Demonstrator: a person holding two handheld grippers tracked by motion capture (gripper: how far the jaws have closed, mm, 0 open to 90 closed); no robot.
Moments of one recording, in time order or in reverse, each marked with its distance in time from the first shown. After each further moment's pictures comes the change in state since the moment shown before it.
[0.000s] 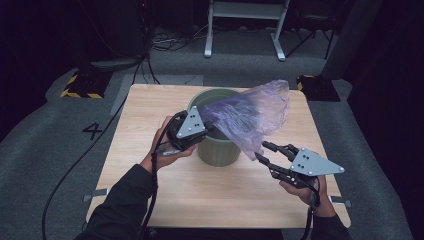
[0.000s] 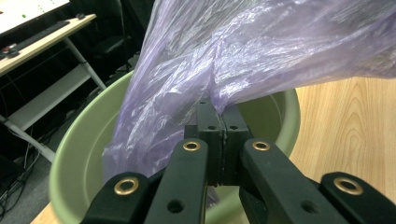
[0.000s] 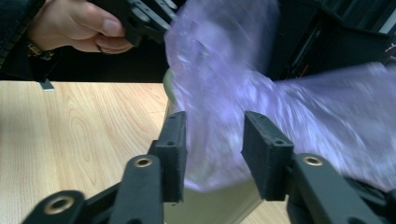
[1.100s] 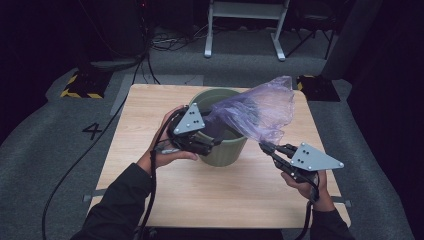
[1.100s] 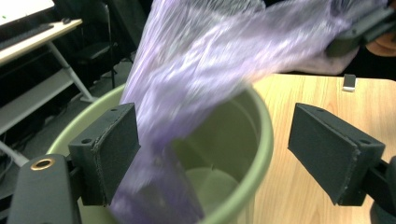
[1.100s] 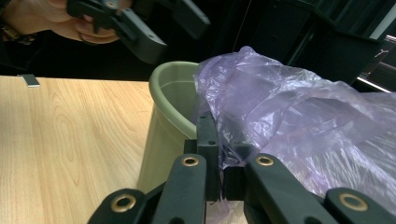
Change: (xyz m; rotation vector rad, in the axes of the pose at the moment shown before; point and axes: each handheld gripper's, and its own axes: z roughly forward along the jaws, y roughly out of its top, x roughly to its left) left arm -0.004 0.023 0.004 -0.033 -0.070 -0.024; right arm -0.009 0.003 0.005 0.004 -0.021 -0.035
